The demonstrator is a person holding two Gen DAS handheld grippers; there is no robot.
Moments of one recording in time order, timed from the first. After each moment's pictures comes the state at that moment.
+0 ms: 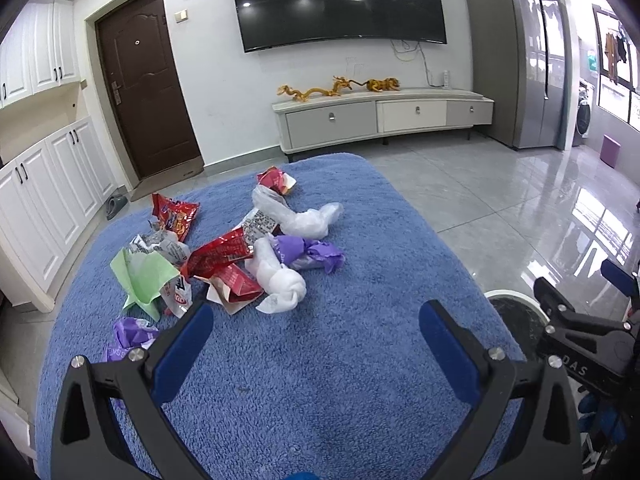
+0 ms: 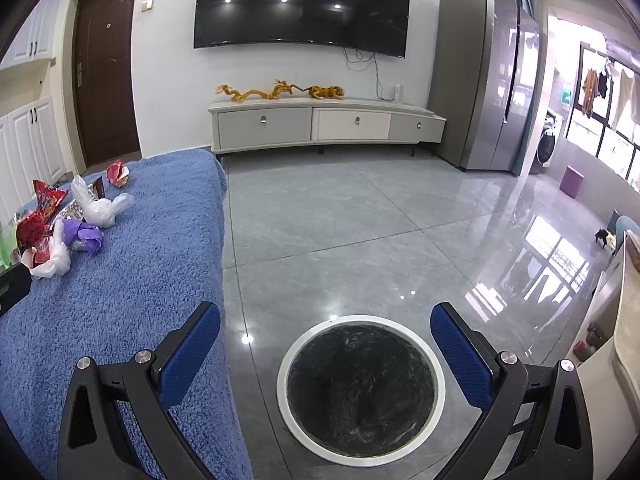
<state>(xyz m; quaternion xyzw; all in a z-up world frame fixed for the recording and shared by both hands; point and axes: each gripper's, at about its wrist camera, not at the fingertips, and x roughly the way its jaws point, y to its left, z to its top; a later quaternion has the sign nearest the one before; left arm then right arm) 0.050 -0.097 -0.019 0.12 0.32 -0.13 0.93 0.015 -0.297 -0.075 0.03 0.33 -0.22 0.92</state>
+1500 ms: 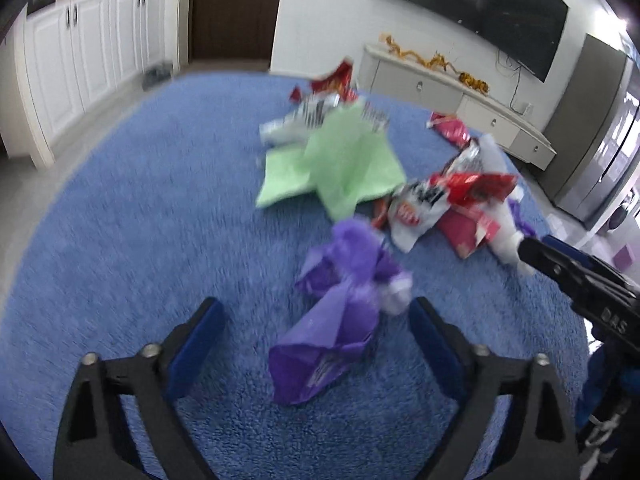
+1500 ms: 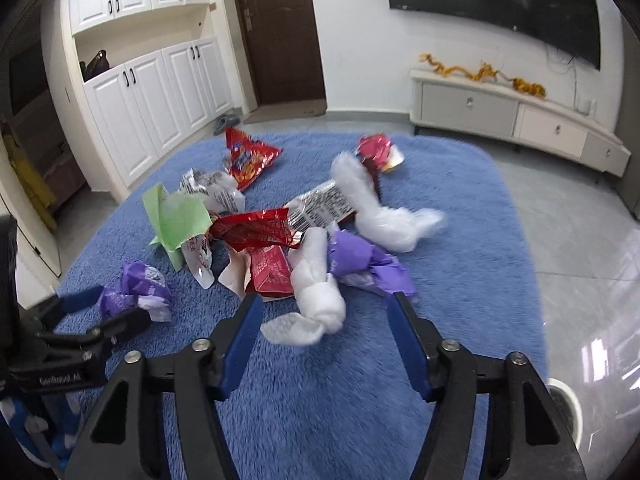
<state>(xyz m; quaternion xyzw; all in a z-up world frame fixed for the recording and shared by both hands) 0.108 0.102 -0.080 -0.07 0.44 -0.06 0.89 0.141 -0.134 -0.070 0.01 0.40 0.12 0.91</state>
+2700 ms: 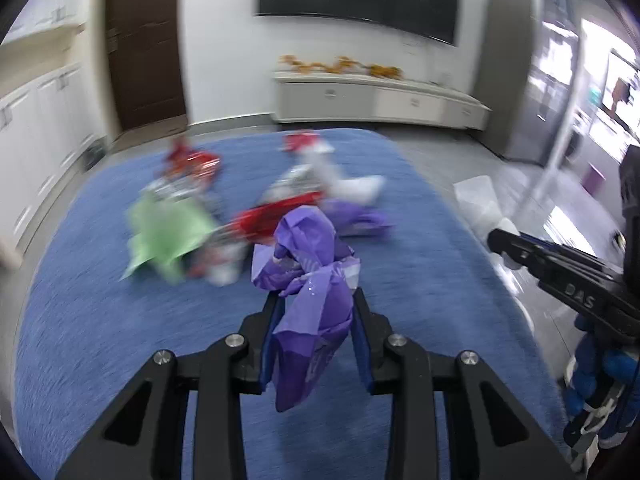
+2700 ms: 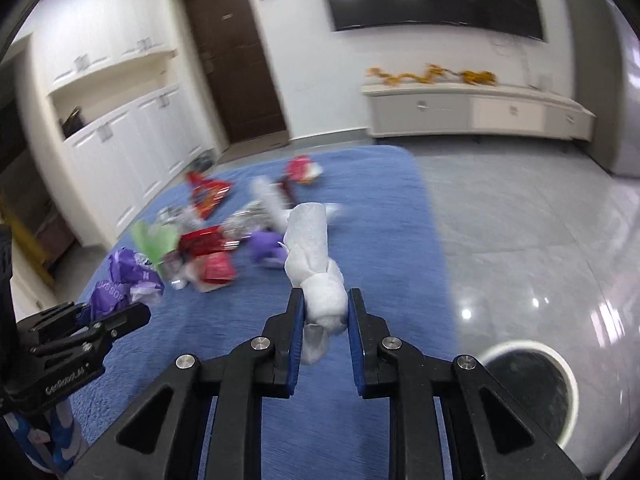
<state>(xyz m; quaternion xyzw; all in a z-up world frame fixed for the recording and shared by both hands) 0.069 -0.039 -0.018 0.06 0.38 -0.19 0.90 0.078 -0.228 -0.056 0.10 0.36 0.05 0.93</state>
